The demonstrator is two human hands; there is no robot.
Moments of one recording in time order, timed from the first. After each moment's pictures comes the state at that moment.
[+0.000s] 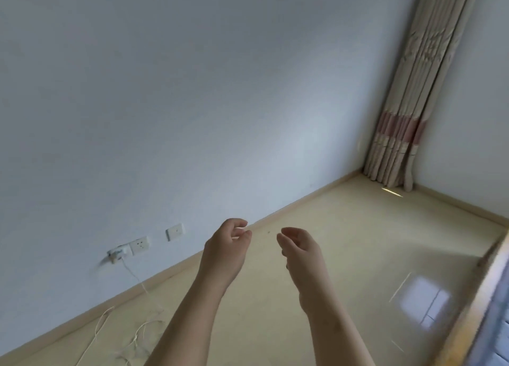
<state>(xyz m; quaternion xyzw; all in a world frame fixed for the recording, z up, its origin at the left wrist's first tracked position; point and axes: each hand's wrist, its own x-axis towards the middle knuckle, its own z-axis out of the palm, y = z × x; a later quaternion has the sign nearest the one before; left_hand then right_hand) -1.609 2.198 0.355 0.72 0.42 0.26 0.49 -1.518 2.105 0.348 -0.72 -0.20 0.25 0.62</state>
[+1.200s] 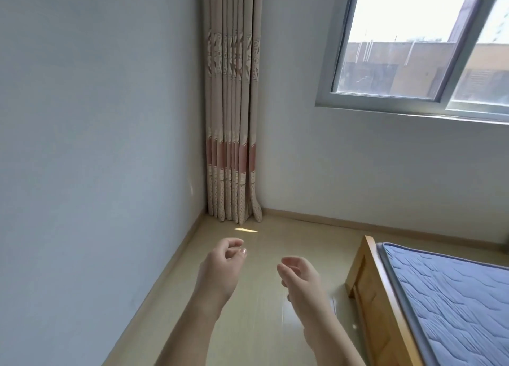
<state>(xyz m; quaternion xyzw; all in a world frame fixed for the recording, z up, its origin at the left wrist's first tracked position) -0.657 2.362 0.355 0.79 0.11 0.08 0.60 -0.661 2.220 0.346 -0.75 0.05 0.01 0.66</state>
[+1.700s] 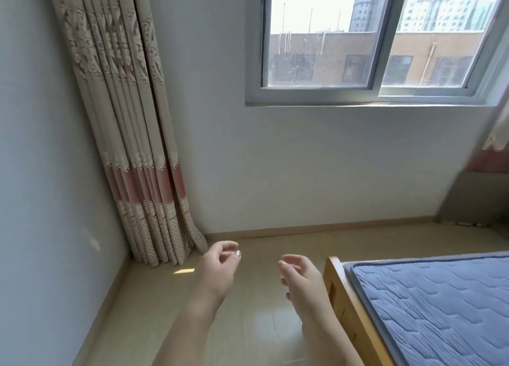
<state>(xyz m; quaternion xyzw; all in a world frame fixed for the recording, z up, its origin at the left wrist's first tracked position) -0.289 2.259 0.355 0.78 -0.02 -0.05 0.62 -0.344 2.120 0.350 -0.71 0.21 -0.10 0.66</state>
